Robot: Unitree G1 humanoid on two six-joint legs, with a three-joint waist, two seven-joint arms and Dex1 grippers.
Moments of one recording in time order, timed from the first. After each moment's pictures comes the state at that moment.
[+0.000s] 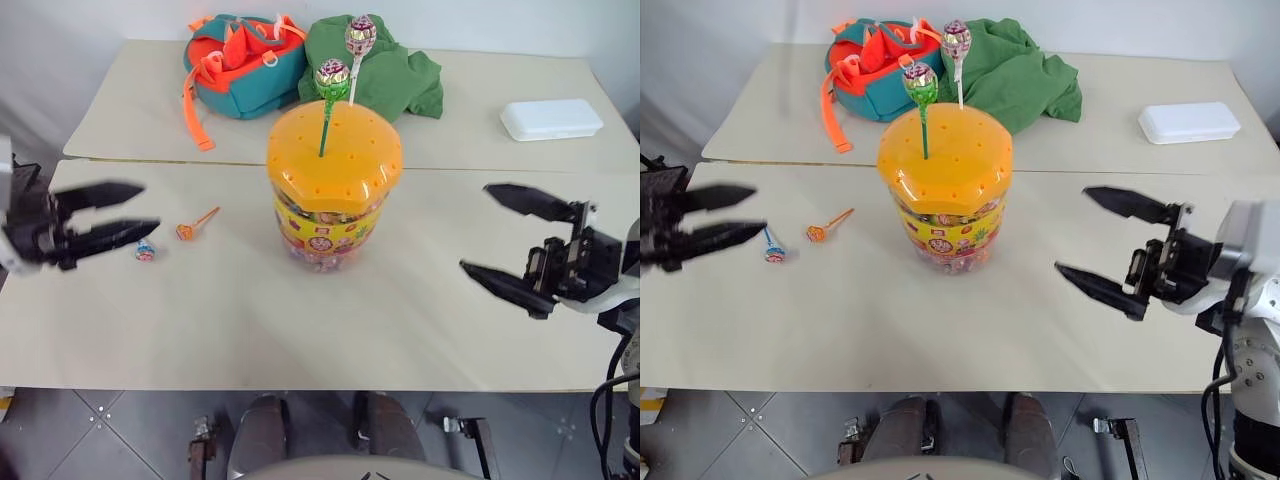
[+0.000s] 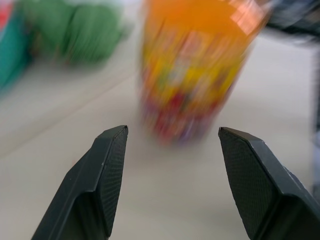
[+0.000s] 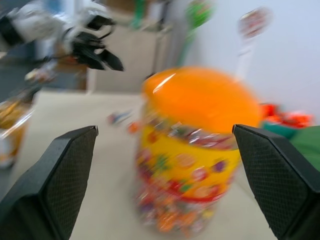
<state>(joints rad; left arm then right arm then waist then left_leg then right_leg) -0.49 0.97 0.45 -0.15 -0.87 0.73 -1.15 -0.09 -0.67 -0.45 -0.49 0.94 0.24 0.98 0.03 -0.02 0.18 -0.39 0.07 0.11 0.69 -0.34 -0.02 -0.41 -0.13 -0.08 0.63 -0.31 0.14</state>
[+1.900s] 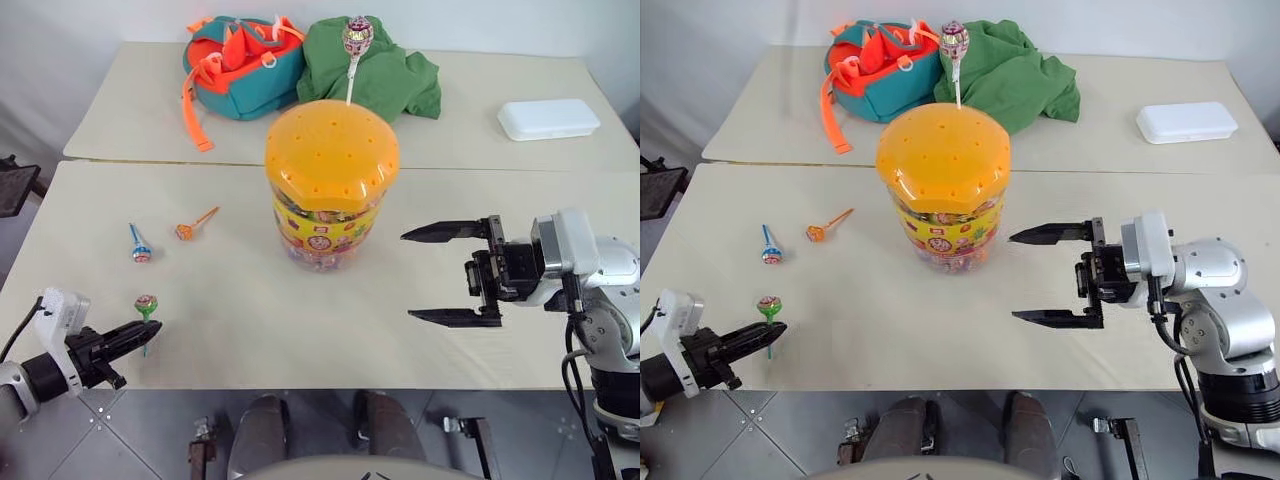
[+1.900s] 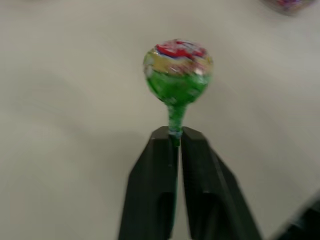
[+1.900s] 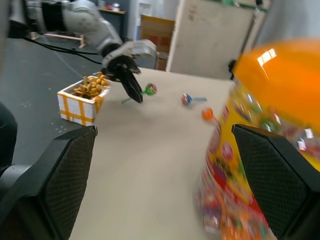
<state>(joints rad) 0.35 0.76 0.63 -0.29 -0.66 0.74 -0.83 -0.30 -0.74 -0.13 -0.31 0.75 0.21 1.34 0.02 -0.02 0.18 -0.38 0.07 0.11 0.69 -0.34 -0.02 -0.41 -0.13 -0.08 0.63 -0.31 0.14</state>
